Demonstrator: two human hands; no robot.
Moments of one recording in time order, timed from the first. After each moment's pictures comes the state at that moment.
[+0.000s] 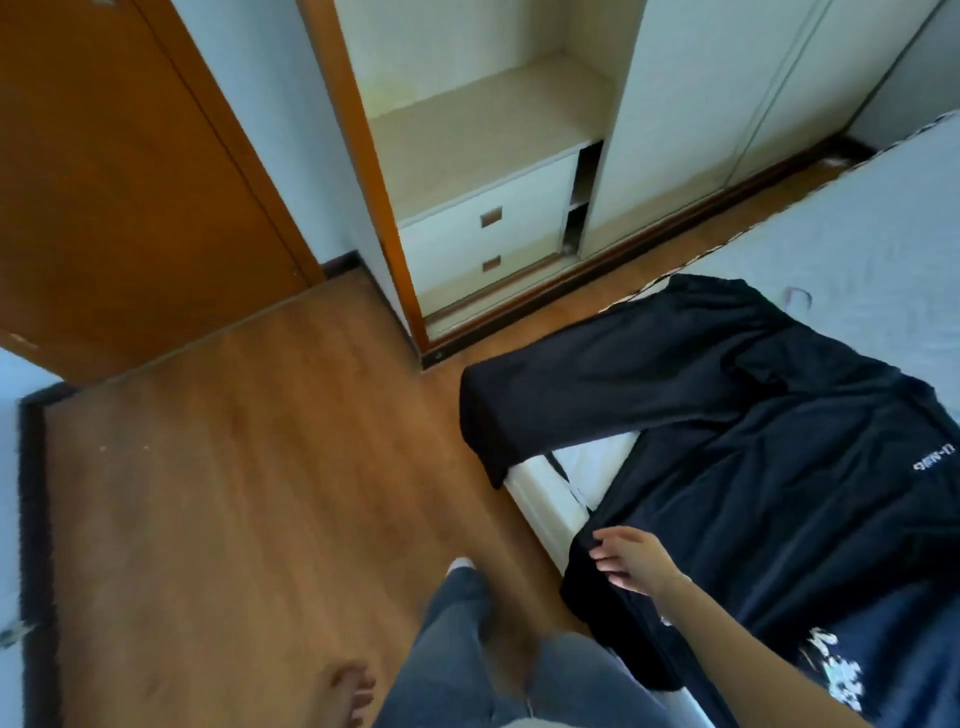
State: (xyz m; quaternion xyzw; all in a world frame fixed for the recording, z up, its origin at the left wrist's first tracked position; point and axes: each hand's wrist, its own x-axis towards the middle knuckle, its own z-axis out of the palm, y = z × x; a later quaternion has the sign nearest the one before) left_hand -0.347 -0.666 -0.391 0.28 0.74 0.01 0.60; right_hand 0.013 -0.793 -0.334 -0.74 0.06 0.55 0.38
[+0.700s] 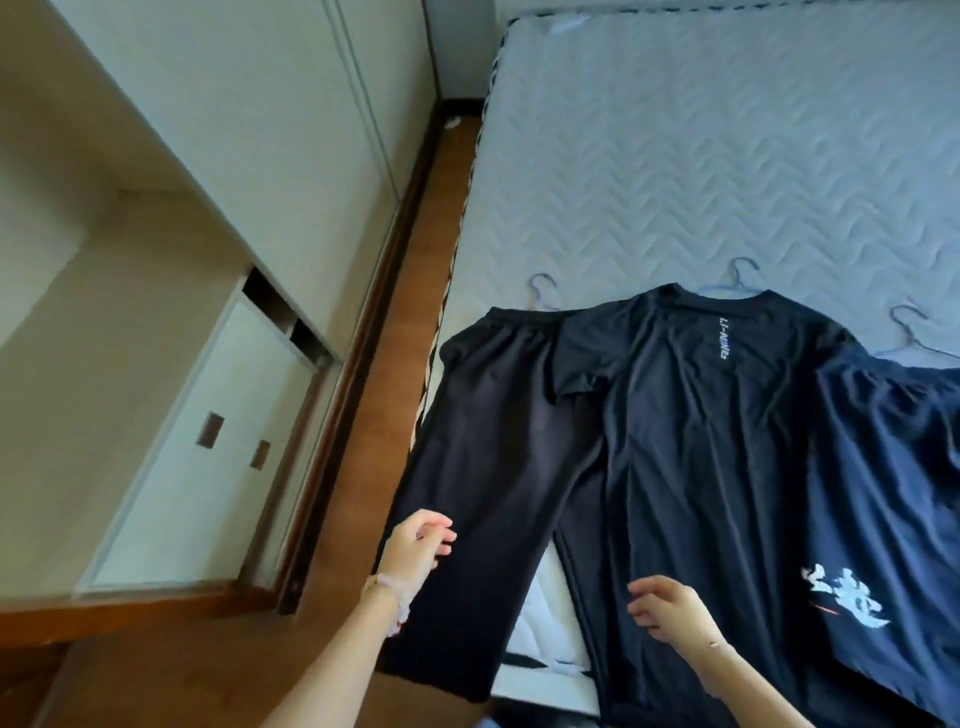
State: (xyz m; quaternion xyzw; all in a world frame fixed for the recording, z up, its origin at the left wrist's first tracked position) left_hand 0.181 -0.471 -0.319 0.77 0.28 -0.25 0.52; right_hand 0.132 -0.774 -0.372 -0.72 0.36 0.33 0.49
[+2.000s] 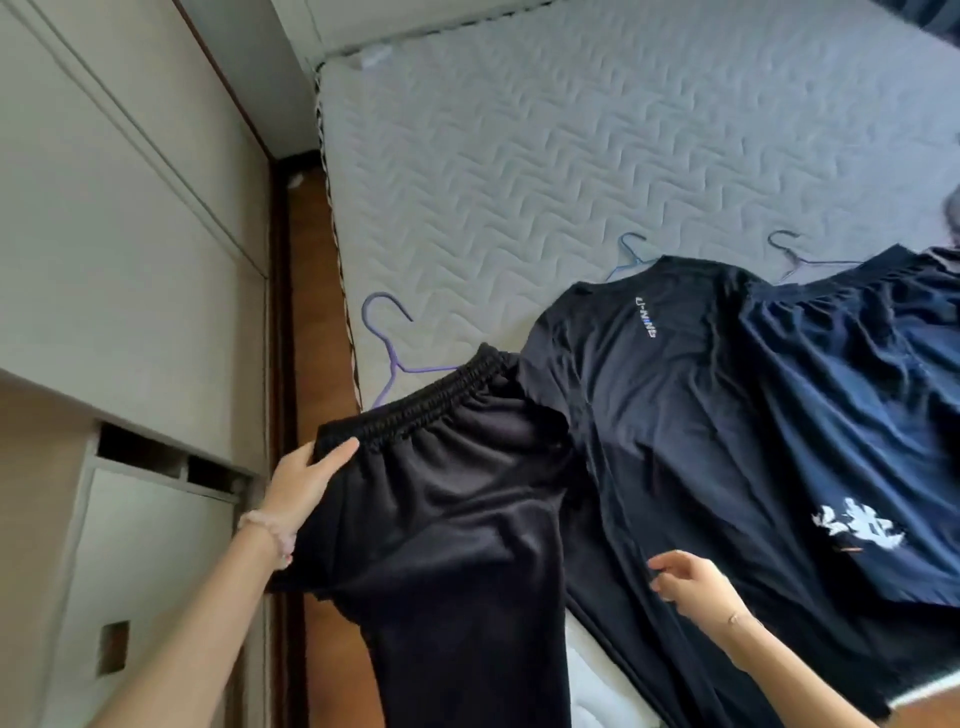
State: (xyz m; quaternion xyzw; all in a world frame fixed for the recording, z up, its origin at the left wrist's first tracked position) left_hand 0.415 -0.421 -0.281 0.80 0.14 -0.24 0.53; right_hand 0.185 -0.759 -0.403 -0.74 0.42 0.26 0.46
